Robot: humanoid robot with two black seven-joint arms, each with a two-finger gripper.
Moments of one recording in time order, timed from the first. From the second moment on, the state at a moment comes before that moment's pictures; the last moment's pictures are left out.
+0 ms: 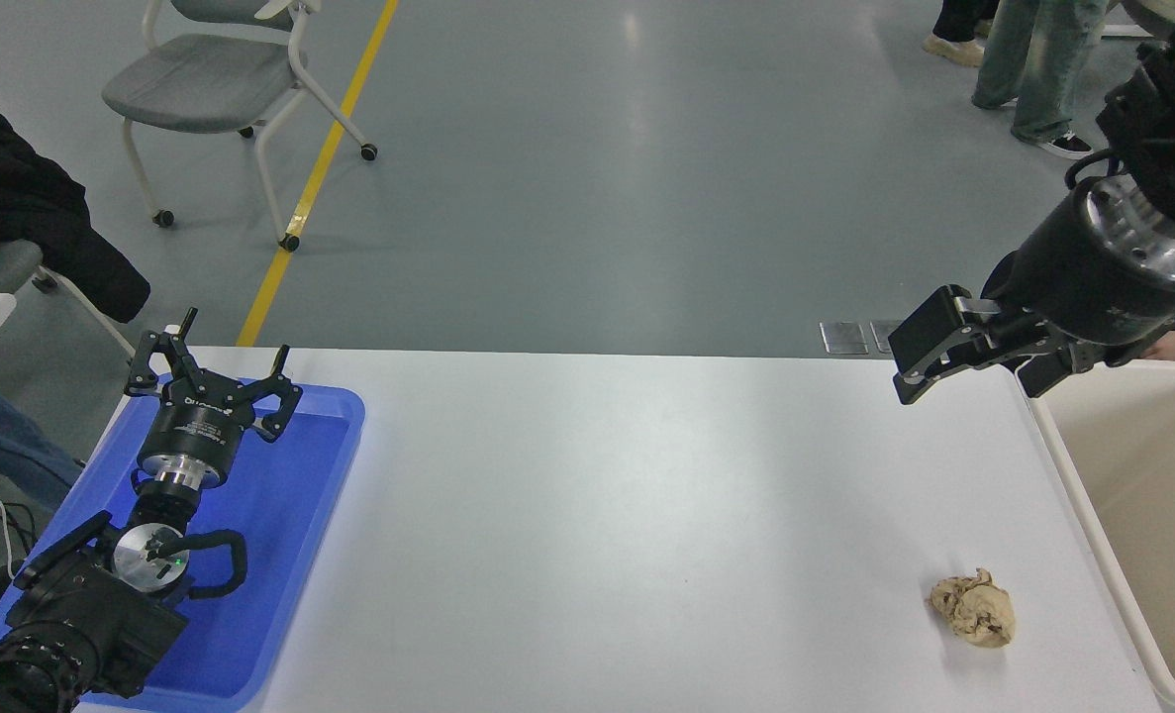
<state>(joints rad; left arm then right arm) -0.63 0.20 -0.89 -0.20 -0.21 -0.79 -0.32 2.49 -0.39 -1.33 1.60 -0.23 0.79 0.02</state>
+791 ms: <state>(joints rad) -0.63 0.19 -0.89 -0.20 -0.21 -0.79 -0.32 2.29 -0.47 -1.33 1.48 -0.32 0.79 0.02</state>
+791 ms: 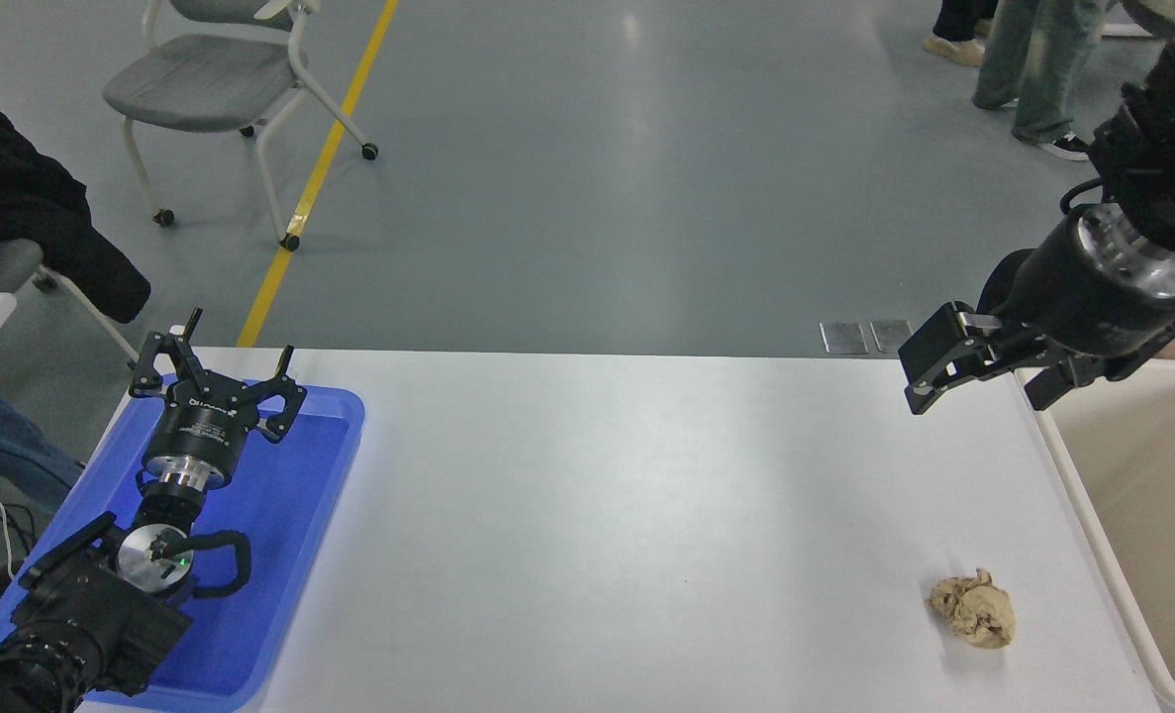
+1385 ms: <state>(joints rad) -0.63 0.19 -0.89 -0.20 -0.21 -0.79 -0.32 1.72 -0.72 -1.05 1.29 -0.67 0.64 0.02</state>
